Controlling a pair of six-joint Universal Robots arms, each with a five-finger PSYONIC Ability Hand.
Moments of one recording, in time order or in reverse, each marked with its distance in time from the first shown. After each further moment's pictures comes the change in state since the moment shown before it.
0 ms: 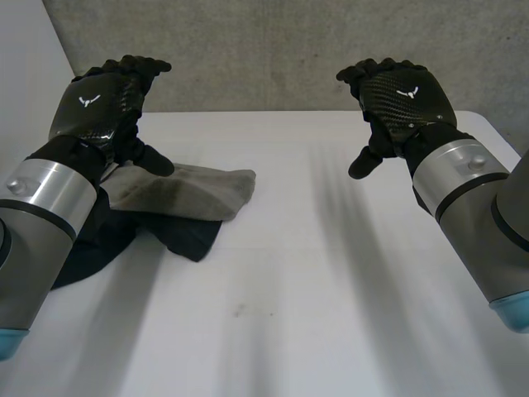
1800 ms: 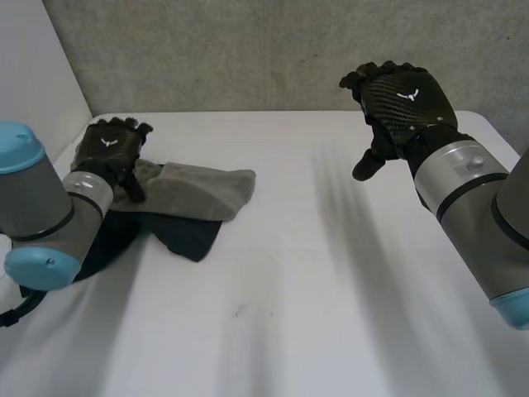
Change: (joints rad) left arm 0.154 -0.496 0.237 0.035 0.004 0.358; right arm -0.014 0.009 0.003 -0.001 -0.011 -0.038; left_hand -0.015 -0.004 -0.002 -0.001 -0.003; right_hand 0.047 -0.004 -0.005 0.011 0.033
